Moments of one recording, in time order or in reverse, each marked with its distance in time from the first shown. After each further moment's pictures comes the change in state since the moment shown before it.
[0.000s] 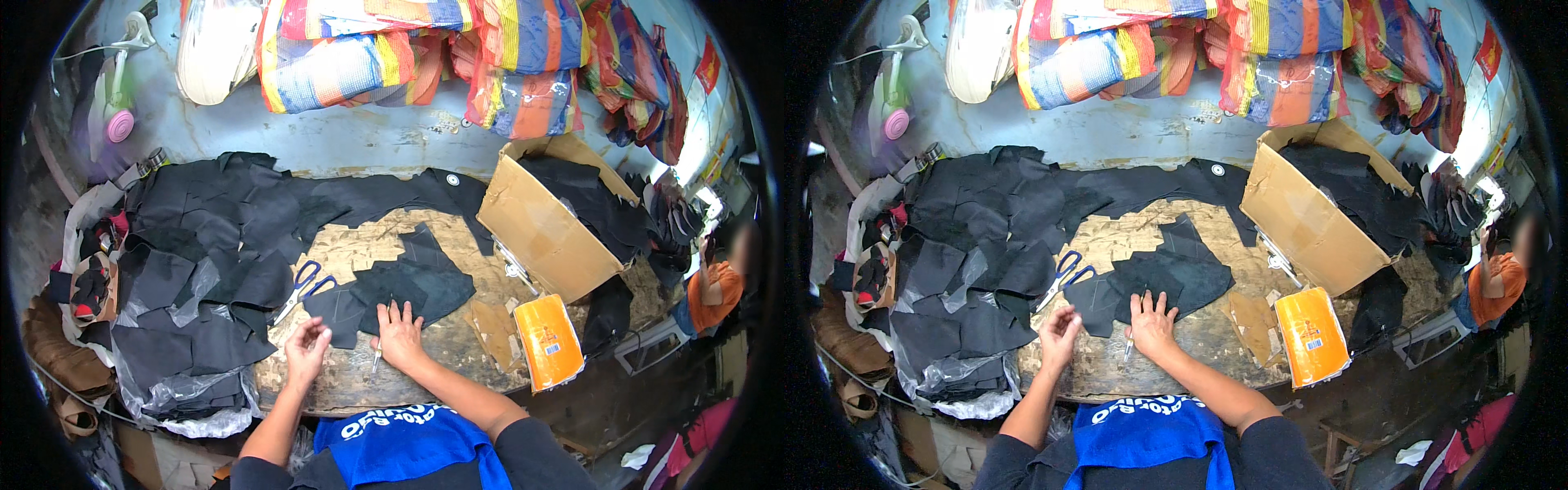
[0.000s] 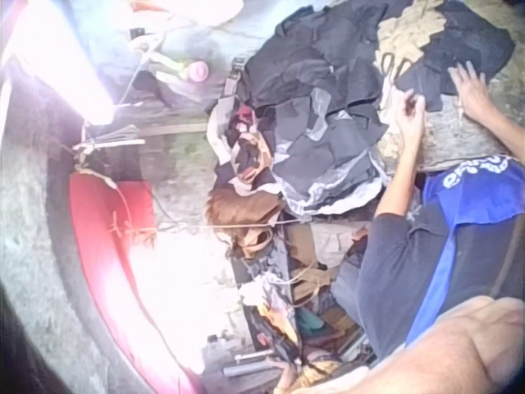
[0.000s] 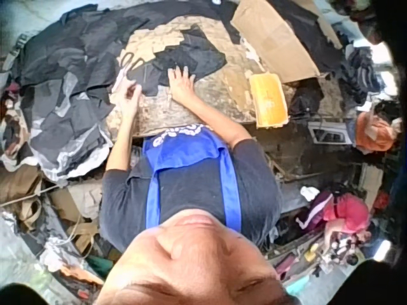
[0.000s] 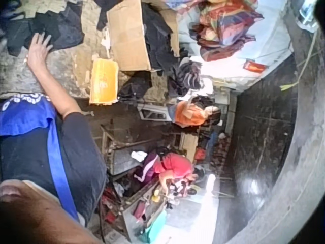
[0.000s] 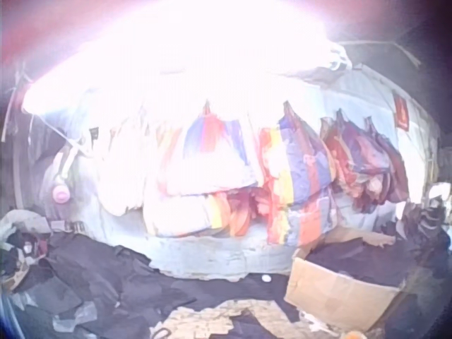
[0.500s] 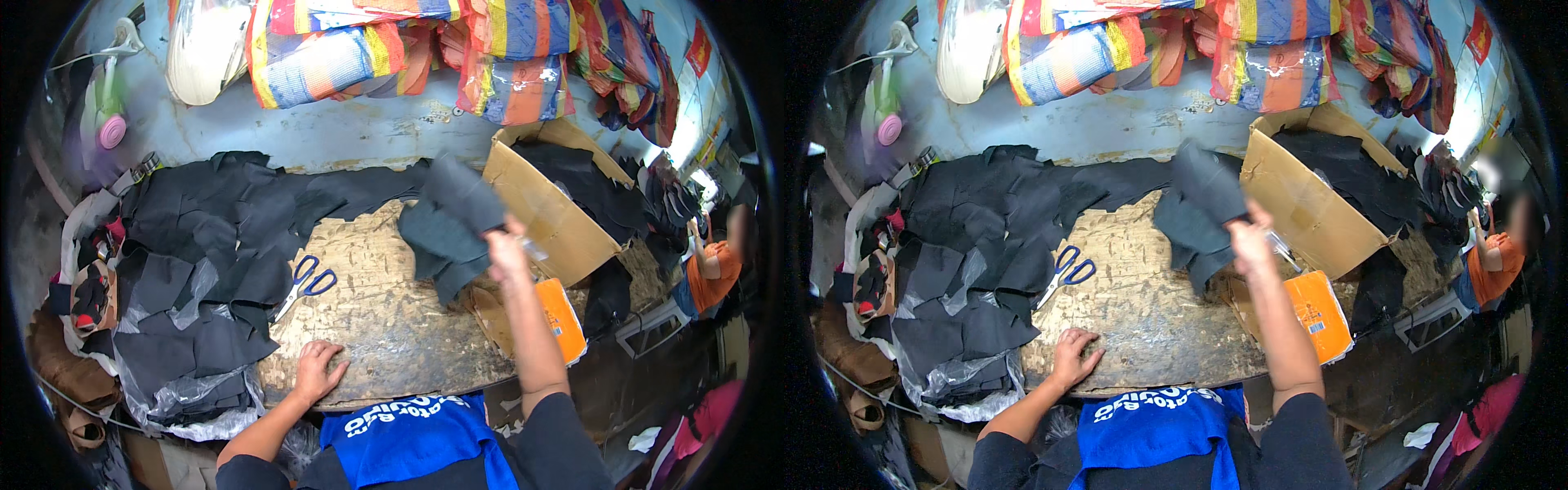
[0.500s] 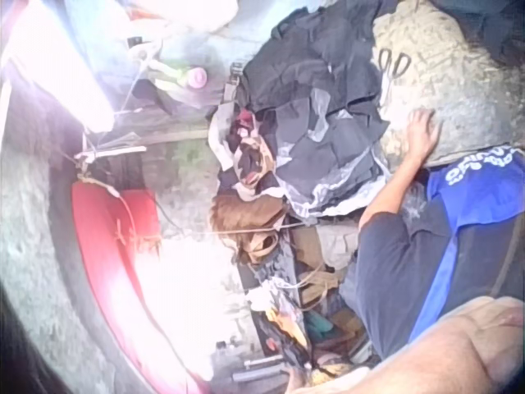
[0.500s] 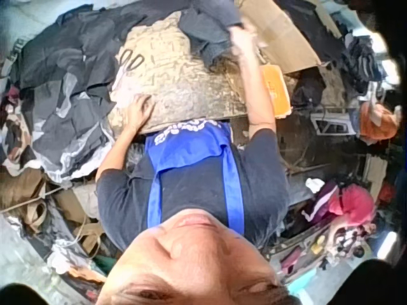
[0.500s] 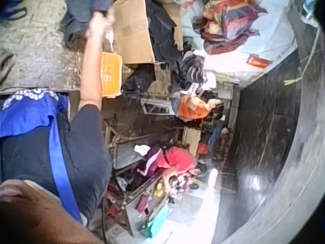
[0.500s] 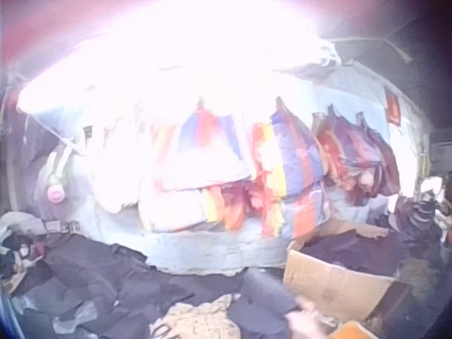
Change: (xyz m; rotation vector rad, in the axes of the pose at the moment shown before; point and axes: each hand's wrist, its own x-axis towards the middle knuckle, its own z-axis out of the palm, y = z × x) left_hand -0.031 -0.013 -0.018 0.804 -0.302 0.454; right_hand 0.058 0.109 -0.154 1.331 0.687 0.416
